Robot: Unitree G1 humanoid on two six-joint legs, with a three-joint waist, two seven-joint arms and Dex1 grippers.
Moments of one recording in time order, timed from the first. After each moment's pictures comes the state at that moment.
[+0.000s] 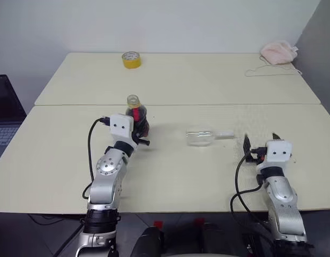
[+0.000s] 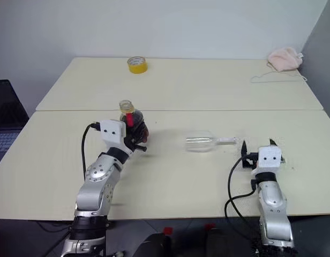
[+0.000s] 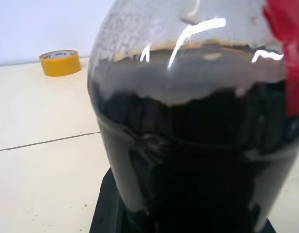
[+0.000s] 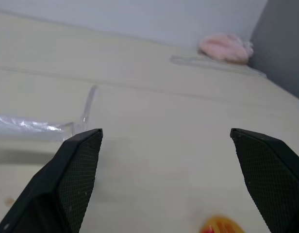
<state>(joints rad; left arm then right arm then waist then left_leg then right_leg) -0.28 0.18 0.09 -0.08 -0.14 0.23 -0.25 0.01 -0.19 -0.14 -0.27 0.03 0.03 0.09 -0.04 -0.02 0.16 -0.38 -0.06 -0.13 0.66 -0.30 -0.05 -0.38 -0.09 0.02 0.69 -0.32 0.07</state>
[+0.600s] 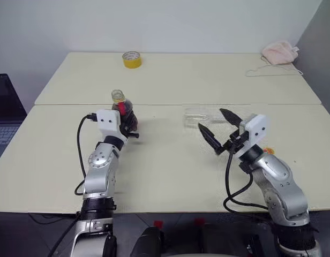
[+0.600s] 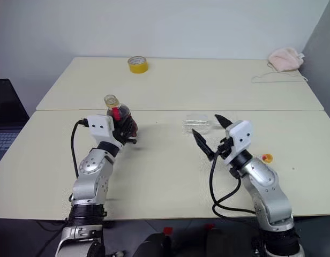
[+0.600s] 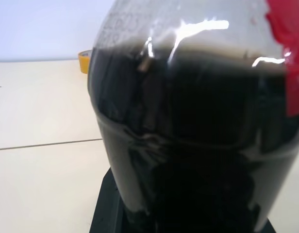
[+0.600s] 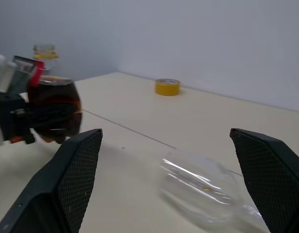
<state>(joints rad) -0.40 0.23 0.19 0.16 -0.16 0.09 -0.26 -0.21 -0.32 0.06 -0.49 0.35 0.35 0.45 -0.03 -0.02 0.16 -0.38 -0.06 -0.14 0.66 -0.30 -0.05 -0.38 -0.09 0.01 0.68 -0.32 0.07</state>
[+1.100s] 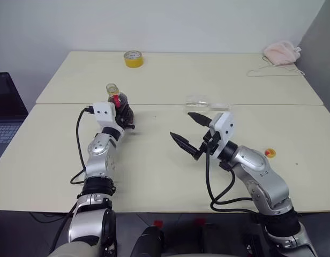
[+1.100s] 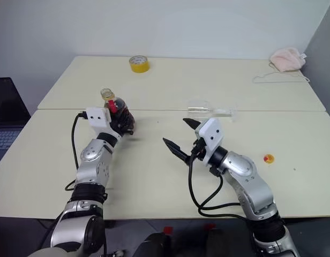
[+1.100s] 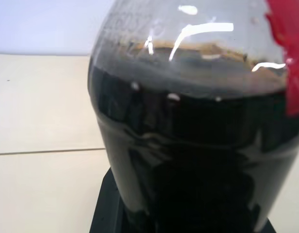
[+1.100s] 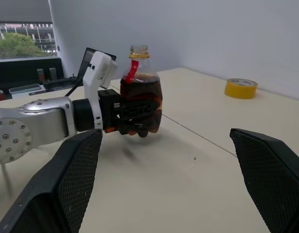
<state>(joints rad) -0.63 0.27 0.25 0.64 -0.20 -0.12 -0.34 -0.31 -0.28 0.22 -0.43 0.32 0.39 0.50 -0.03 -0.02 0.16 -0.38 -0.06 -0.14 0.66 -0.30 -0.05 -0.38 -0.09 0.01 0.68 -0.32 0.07</state>
